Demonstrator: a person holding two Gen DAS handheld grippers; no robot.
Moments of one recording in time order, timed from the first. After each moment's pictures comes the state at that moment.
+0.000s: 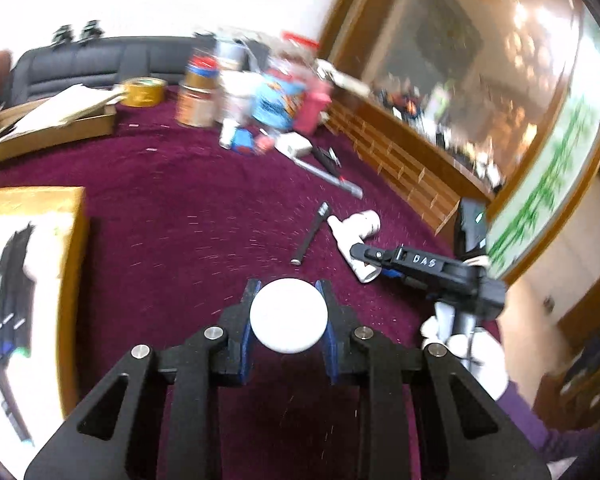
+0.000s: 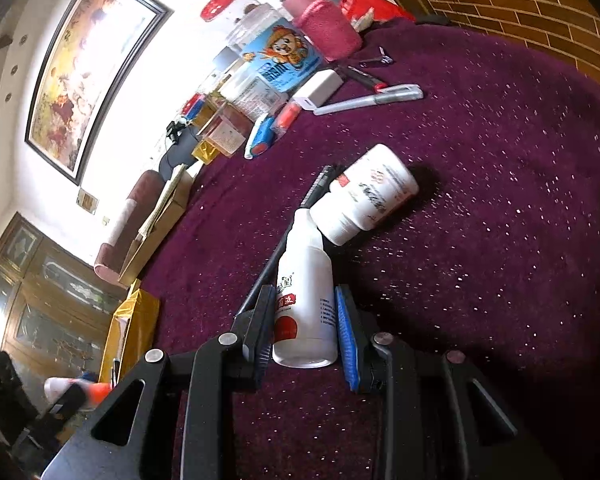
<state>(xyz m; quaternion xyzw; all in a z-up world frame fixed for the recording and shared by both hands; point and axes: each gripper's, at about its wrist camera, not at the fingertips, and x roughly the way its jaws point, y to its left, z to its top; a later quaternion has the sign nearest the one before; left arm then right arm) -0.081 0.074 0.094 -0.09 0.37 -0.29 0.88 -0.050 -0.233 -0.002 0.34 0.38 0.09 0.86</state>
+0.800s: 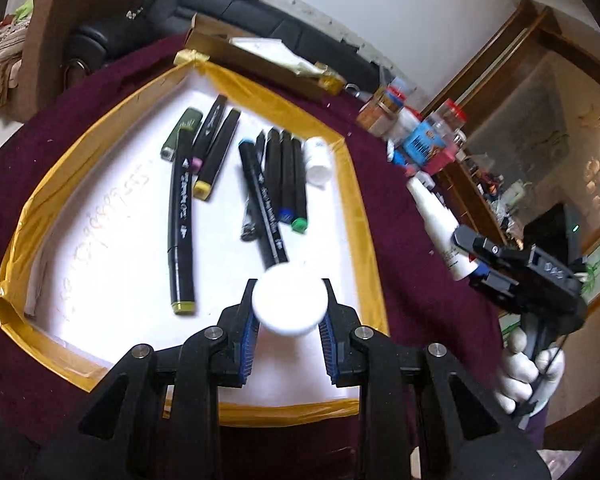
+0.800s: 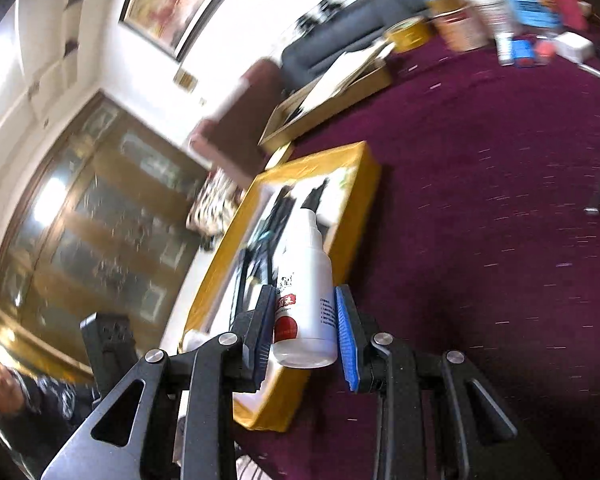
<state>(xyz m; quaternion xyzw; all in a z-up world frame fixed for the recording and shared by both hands) -0.135 0.279 0.029 -0.23 0.42 -0.13 0.87 -0.062 0.013 0.063 0.24 0.45 0.32 0.80</state>
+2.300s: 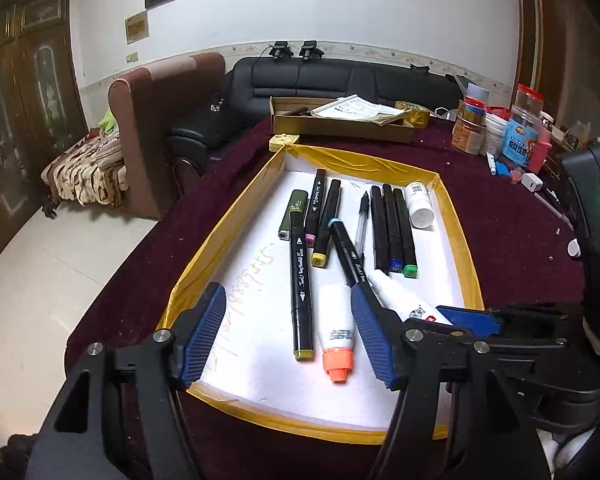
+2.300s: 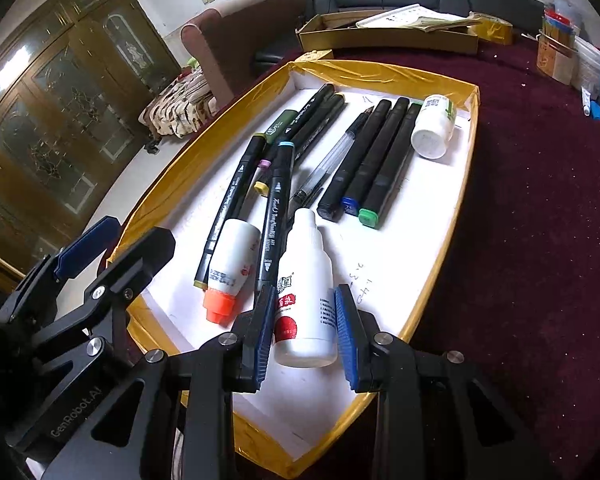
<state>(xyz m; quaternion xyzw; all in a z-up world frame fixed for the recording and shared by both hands) -0.153 0.268 0.061 -0.04 0.34 0.09 0.93 -0.082 0.149 0.030 0.01 0.51 0.28 0.81</state>
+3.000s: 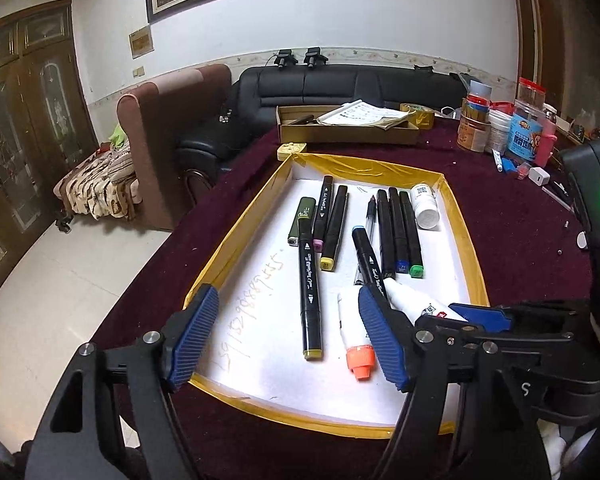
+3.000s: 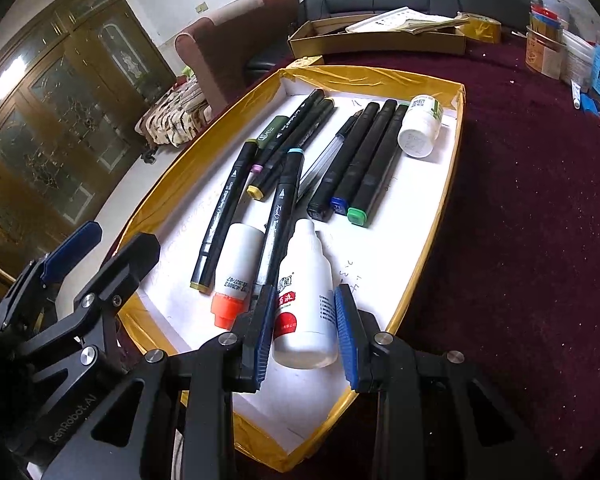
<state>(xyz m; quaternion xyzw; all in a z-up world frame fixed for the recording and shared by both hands) -0.158 0.260 0.065 -0.01 0.33 0.11 0.94 -0.084 0.145 0.034 0.03 0.50 0.27 0.82</state>
